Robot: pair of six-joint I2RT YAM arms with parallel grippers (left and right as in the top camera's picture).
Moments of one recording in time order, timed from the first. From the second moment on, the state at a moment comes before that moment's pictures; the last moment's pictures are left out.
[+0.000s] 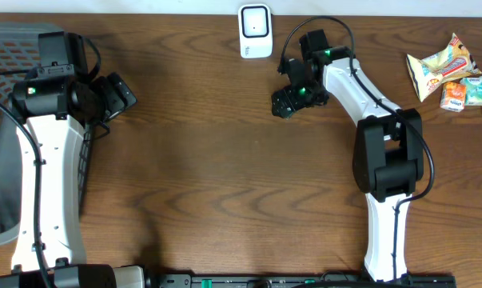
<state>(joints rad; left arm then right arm) 0.13 1.51 1.55 -1.18 -0.03 -0.49 0.25 2.30 1.85 -0.93 -0.27 -0.12</state>
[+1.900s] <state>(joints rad) 0.13 1.51 1.55 -1.18 -0.03 -0.49 0.40 2.33 1.85 -0.91 0.15 0.80</state>
